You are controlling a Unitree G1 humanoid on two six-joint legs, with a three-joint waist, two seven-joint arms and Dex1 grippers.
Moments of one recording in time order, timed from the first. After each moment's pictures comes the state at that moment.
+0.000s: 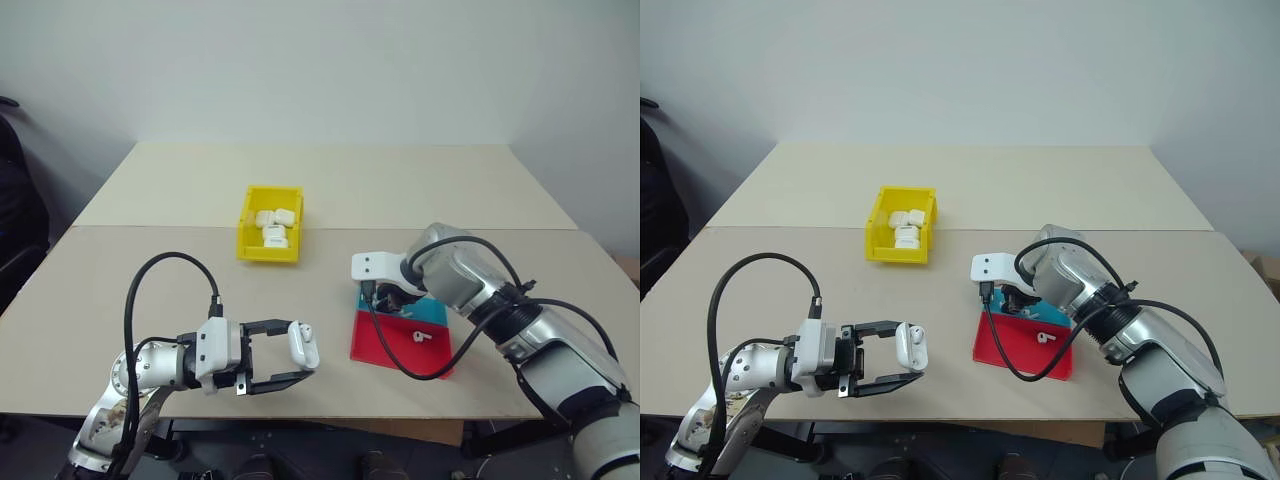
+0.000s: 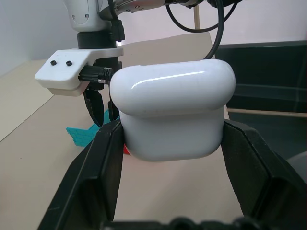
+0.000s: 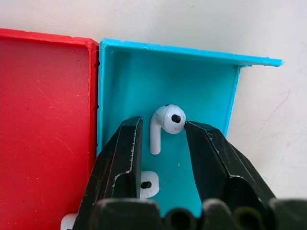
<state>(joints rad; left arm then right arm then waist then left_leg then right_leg) -0.03 0.63 -0.02 -0.41 -0.45 0.02 -1.12 -1.05 -0.61 0.73 0.22 -0.29 0.75 1.33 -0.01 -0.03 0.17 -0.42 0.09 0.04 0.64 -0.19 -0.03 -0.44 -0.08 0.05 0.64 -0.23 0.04</state>
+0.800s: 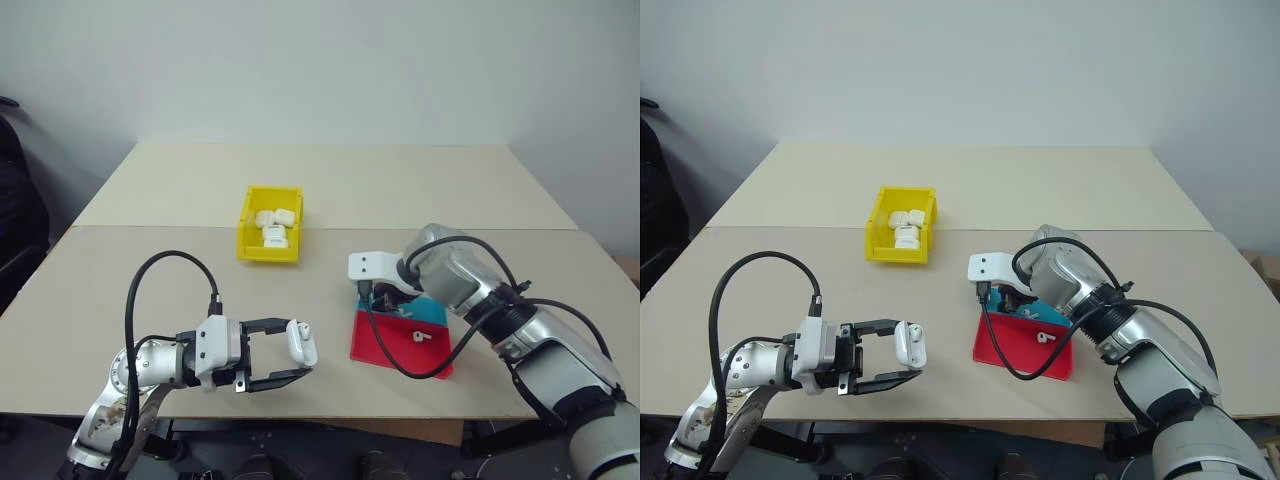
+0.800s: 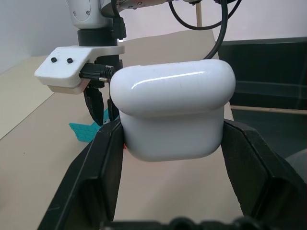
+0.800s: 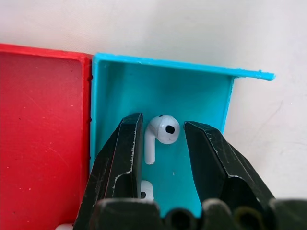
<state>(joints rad) -0.04 0.63 -0.02 -0.40 -0.45 0.02 -1.11 -1.05 -0.59 0.72 0.24 -0.30 0.73 1.30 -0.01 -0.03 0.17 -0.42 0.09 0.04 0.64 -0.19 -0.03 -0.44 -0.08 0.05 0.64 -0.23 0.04</state>
